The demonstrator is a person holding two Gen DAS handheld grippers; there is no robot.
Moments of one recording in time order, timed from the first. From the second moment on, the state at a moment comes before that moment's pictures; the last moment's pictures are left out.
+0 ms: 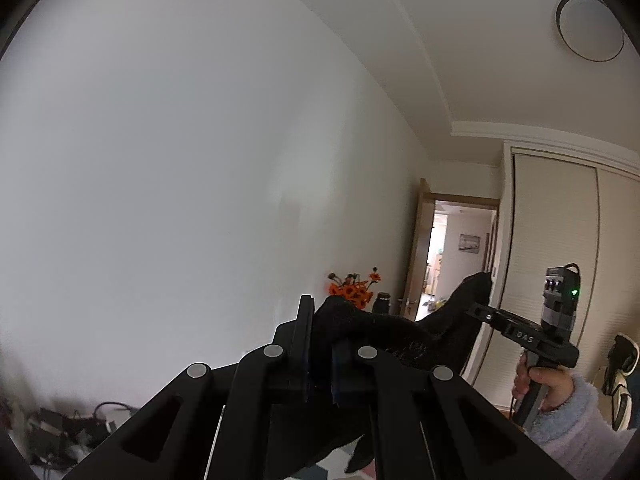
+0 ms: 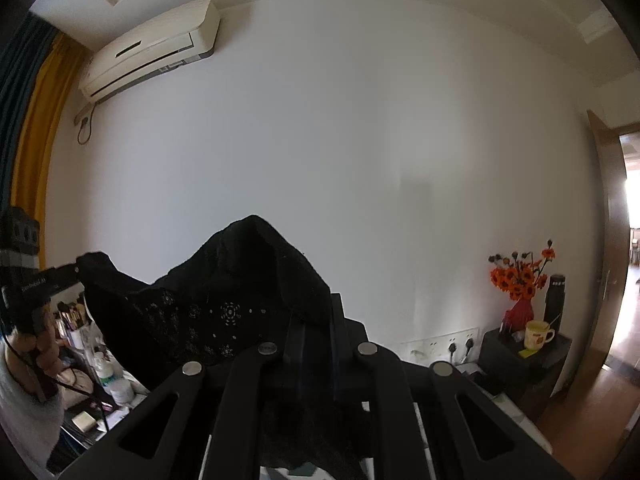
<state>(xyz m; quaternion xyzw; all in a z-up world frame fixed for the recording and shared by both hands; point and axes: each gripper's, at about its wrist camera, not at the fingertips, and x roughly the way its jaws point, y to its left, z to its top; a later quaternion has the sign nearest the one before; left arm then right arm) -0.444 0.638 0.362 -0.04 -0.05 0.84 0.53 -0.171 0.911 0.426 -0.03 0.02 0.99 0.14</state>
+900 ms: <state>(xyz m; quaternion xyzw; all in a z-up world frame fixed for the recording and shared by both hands) -0.845 0.918 -0.022 -0.46 0.03 0.87 0.14 -0.604 1.289 0.095 -0.42 0.15 0.89 -0.04</state>
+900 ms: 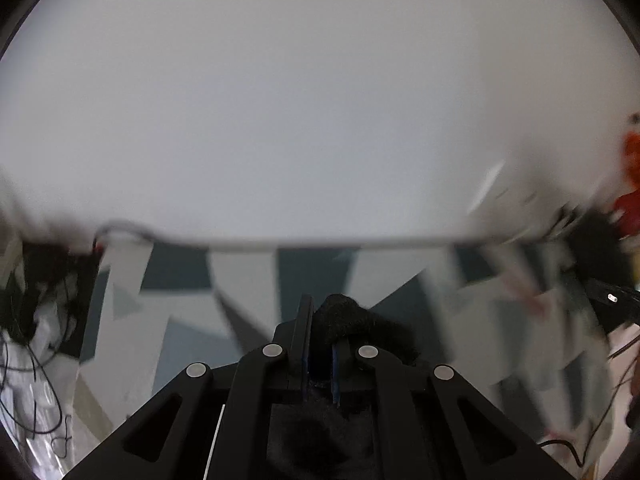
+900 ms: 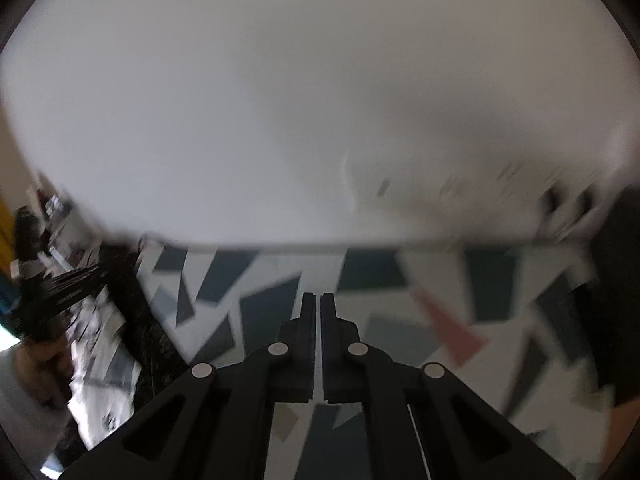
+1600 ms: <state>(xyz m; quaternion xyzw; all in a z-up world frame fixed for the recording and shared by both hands) -0.737 0.808 -0.055 -0.59 -0.05 0.75 0.29 -0.496 1.183 -0.043 -0.56 0.17 0.80 -0.13</state>
